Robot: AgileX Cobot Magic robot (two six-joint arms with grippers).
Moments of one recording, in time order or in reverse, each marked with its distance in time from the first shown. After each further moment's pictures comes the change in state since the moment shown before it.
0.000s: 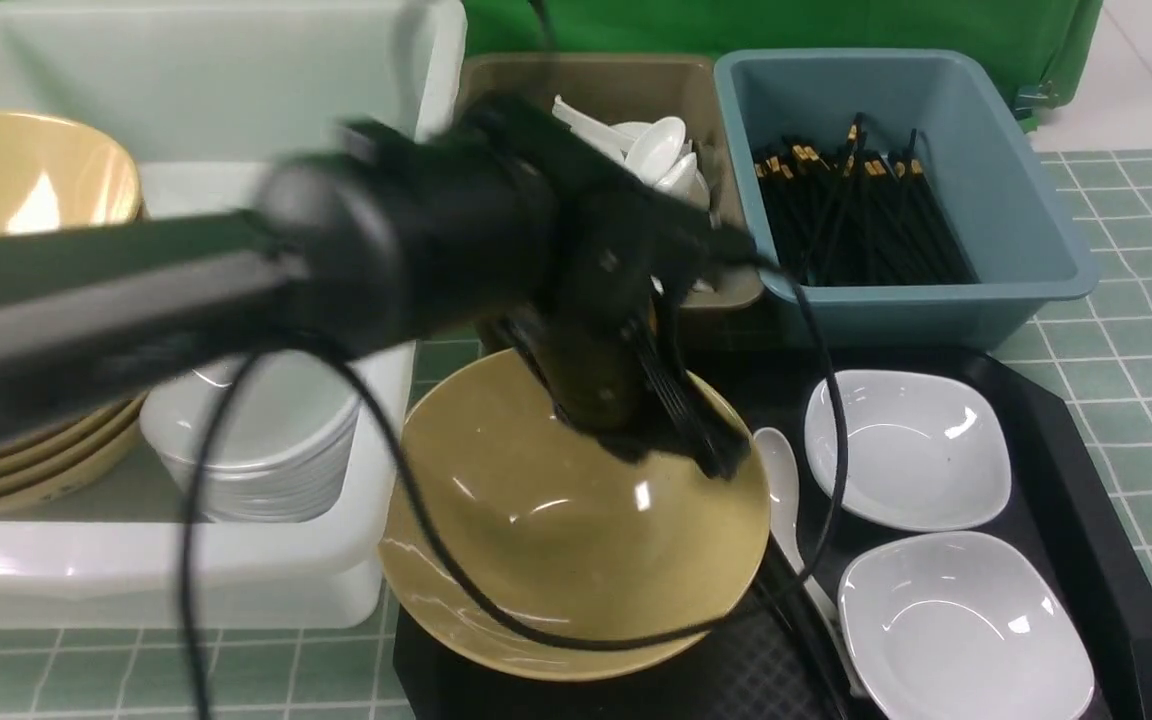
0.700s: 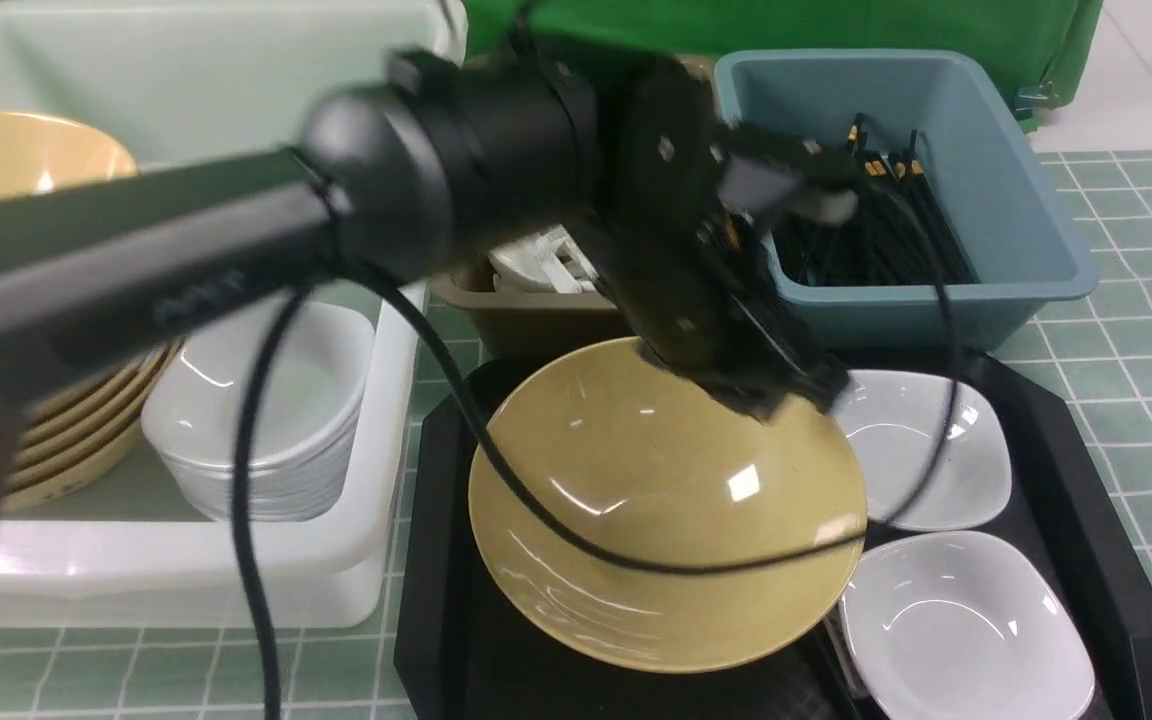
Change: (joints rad) right arm 0.000 0.000 0.000 0.001 -0.004 0.000; left arm 0.018 -0.010 -0.203 -0.107 0.075 0.163
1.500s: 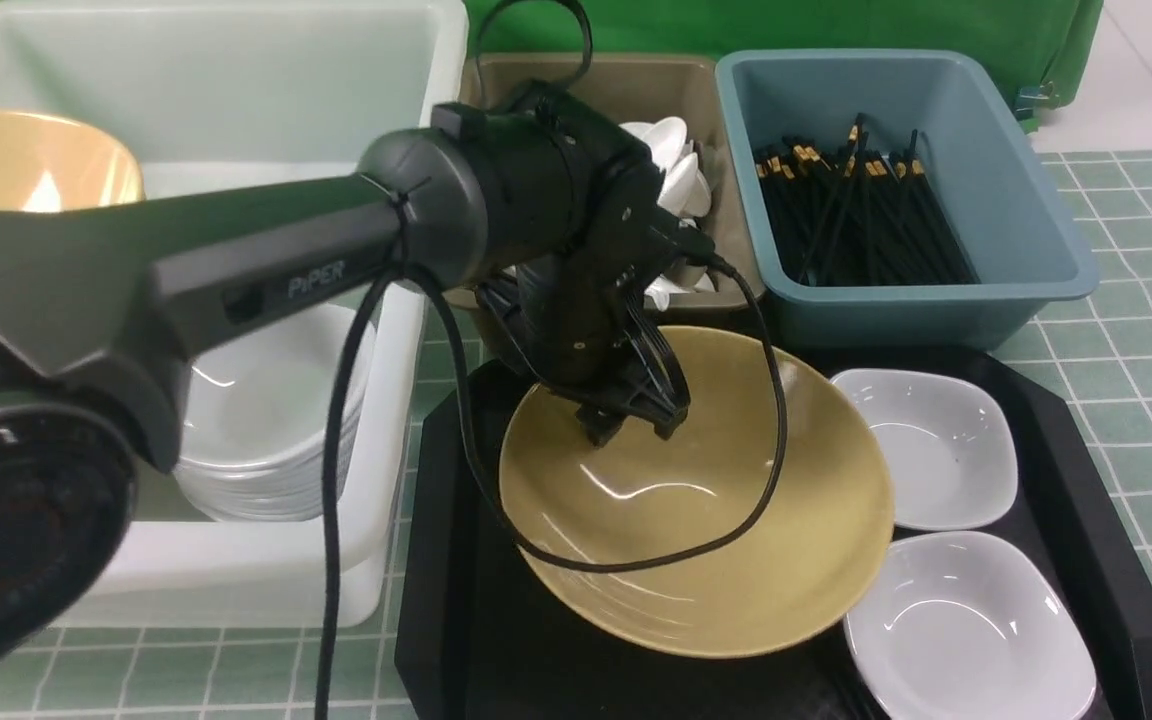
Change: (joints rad) right arm 0.000 0.000 0.000 0.000 -0.022 -0.001; left arm 0.080 0.165 -0.012 0.213 0.102 -0.054
